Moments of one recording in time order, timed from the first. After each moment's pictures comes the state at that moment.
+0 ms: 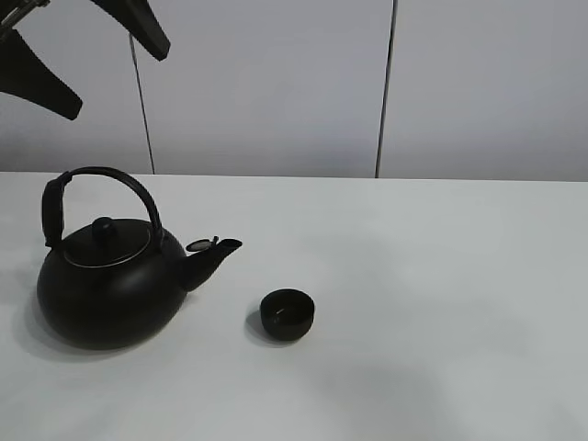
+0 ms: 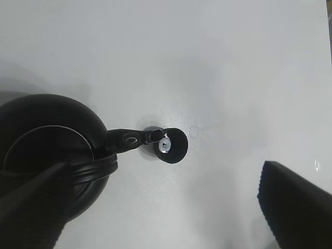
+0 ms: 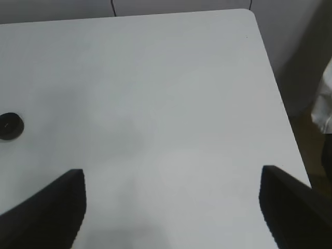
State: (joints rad) left arm -0.21 1.62 -1.34 -0.62 0.97 0.16; right arm -0.03 0.33 -0.84 -0.06 1.24 0.02
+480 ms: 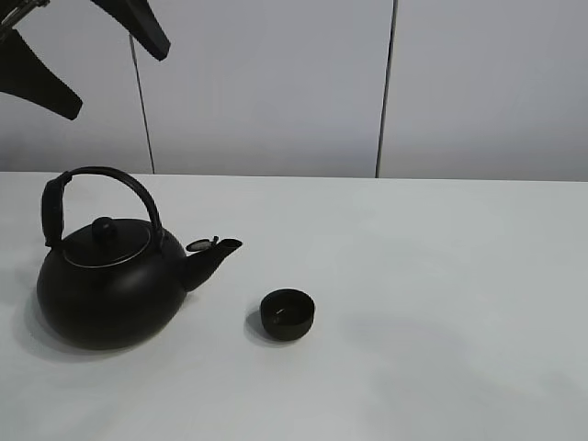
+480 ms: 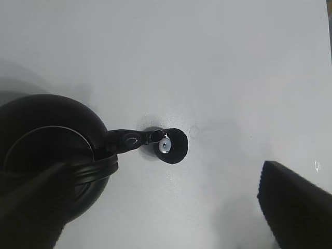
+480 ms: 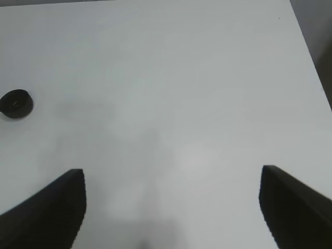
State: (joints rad) left arm -0.21 1.62 -1.34 -0.62 0.97 0.16; right arm -0.03 -0.02 -0.50 0.01 1.16 -0.02
